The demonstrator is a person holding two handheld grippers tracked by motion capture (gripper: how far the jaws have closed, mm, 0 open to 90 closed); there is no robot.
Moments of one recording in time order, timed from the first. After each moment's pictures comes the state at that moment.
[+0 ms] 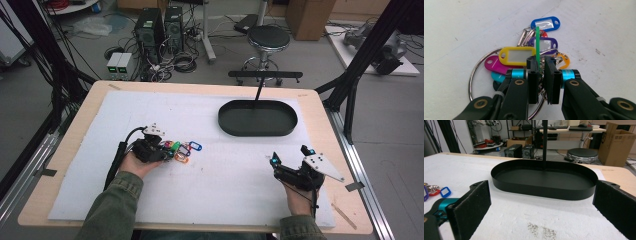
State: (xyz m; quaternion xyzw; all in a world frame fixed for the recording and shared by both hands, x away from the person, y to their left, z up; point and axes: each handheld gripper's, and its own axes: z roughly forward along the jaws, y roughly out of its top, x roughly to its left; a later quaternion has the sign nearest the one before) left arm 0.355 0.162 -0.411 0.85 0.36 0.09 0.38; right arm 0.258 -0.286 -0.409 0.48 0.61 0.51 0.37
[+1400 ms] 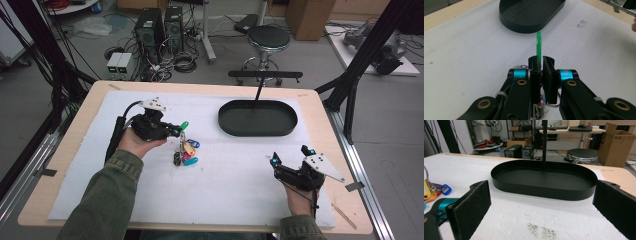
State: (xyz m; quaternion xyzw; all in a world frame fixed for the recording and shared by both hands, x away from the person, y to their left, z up) left arm 0.370 0.147 -0.326 0.85 0.29 0.08 0.44; right arm 0.257 -0.287 -0.408 0.48 0.61 0.51 0.37
